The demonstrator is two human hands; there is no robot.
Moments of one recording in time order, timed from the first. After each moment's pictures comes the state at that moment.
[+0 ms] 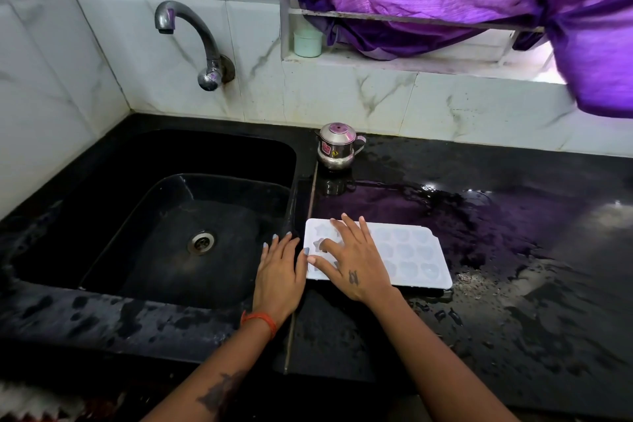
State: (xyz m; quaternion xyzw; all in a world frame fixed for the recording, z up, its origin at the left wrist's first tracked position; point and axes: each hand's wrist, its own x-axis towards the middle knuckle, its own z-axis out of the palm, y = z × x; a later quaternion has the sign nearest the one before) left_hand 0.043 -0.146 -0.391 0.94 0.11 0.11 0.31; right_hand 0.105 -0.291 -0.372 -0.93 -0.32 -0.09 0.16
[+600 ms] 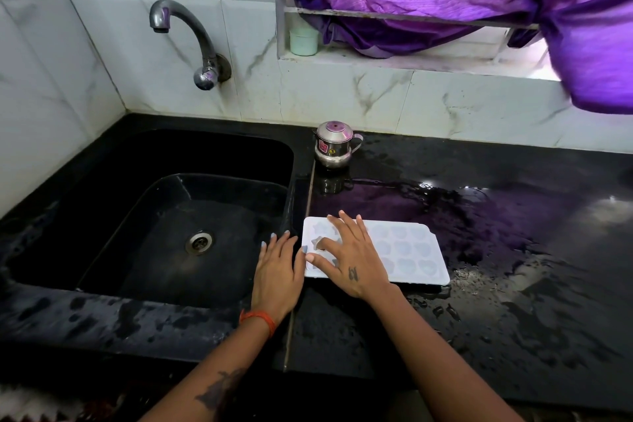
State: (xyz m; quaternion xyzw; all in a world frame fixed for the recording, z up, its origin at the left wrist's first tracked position) left_hand 0.045 -0.145 -0.393 0.94 0.11 0.11 0.31; right_hand 0.104 -0.293 -0.371 -0.92 -0.32 -0.07 0.21
